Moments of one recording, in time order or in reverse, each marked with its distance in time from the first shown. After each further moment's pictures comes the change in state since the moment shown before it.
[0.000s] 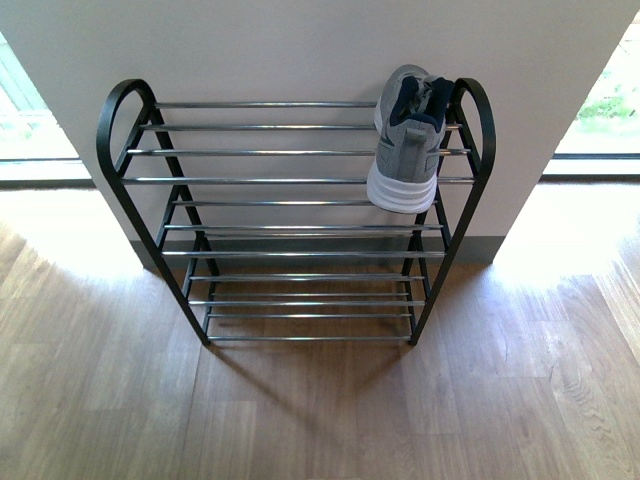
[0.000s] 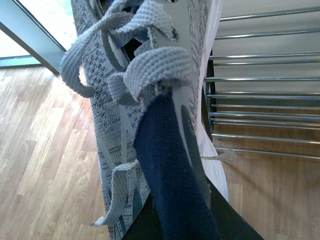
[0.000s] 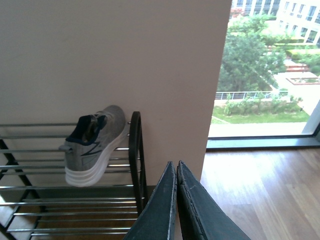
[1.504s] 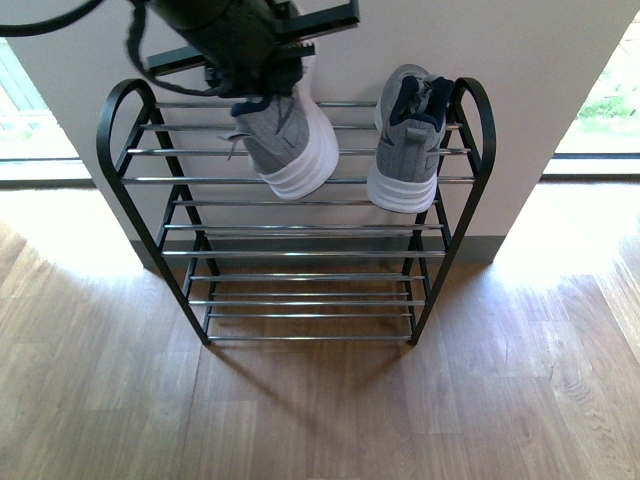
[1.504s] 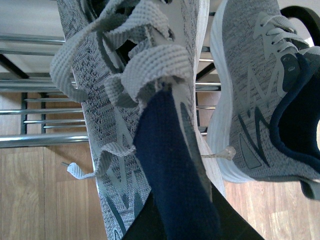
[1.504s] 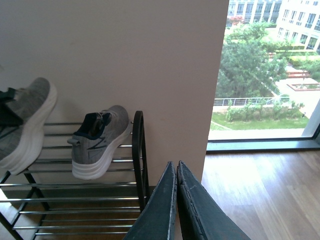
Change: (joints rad) left arm 0.012 1.123 1.101 -0.138 0.674 -0.246; right arm -0.001 -0.449 -0.029 -0.399 -0.002 0.000
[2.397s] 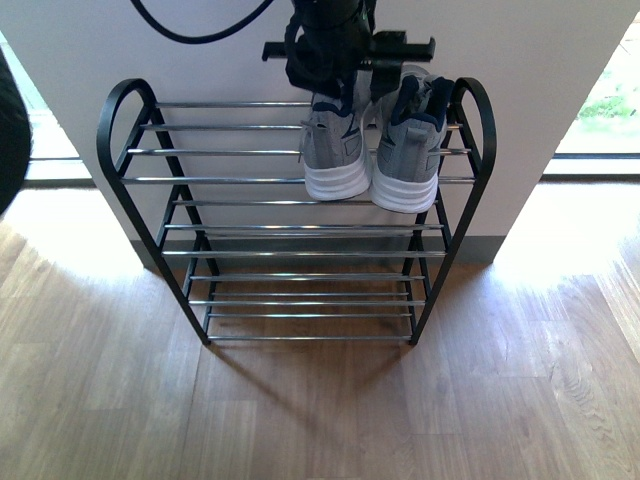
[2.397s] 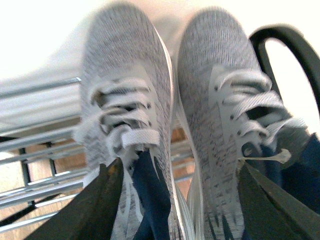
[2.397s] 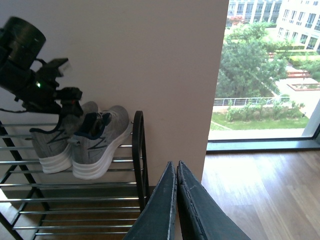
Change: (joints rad) left arm -0.070 0.481 0.912 -0.404 -0.106 0.165; right arm 0.000 0.000 0.000 0.000 0.000 0.000
